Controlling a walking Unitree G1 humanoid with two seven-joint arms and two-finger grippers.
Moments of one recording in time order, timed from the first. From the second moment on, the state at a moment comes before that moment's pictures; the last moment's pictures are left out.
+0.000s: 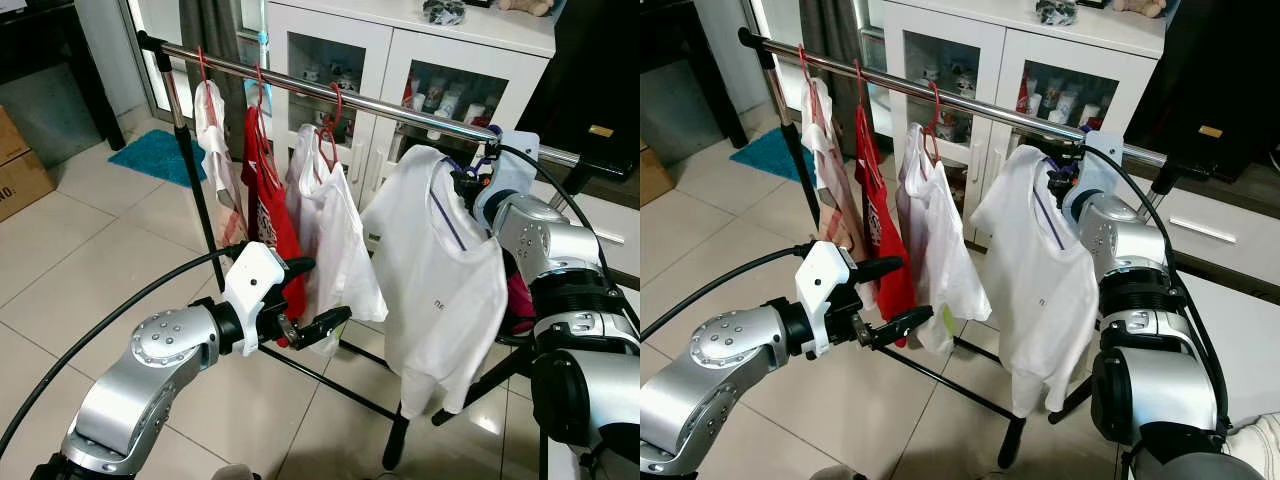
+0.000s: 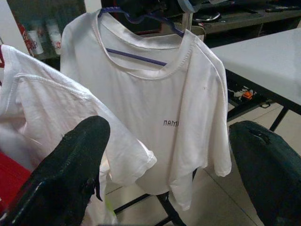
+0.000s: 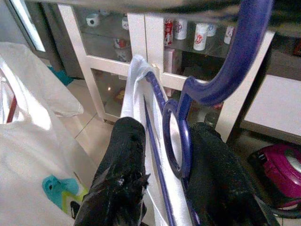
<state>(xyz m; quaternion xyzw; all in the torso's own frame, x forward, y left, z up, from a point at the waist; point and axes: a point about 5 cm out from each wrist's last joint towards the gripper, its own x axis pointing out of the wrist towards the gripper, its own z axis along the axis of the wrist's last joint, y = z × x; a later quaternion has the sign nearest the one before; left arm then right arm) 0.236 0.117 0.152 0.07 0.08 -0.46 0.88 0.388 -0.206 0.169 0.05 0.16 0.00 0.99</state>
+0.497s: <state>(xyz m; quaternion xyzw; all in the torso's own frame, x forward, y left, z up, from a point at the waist) 0.239 0.116 0.149 0.05 0.10 -0.44 0.89 0.388 -0.203 0.169 0.05 0.17 -0.01 0.98</state>
